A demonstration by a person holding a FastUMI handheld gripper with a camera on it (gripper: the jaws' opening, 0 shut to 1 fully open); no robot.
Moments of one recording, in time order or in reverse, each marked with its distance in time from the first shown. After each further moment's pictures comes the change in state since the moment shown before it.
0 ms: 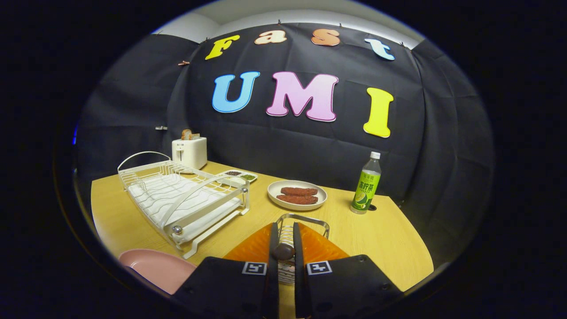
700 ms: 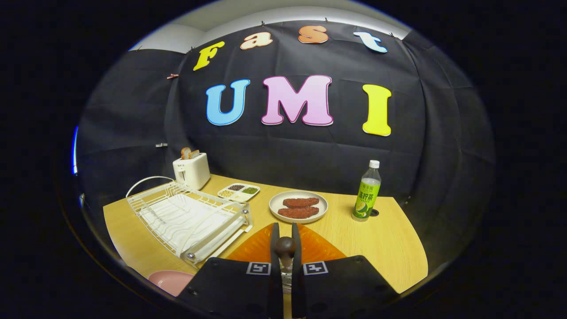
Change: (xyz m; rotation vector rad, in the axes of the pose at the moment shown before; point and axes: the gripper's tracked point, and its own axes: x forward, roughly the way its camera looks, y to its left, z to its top) arm 0.000 -0.014 0.075 0.105 -0.005 0.059
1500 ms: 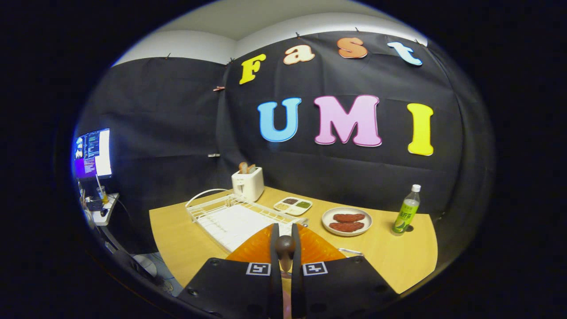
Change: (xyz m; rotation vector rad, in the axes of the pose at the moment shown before) arm -0.069 0.107 0.032 -0.026 -0.022 0.326
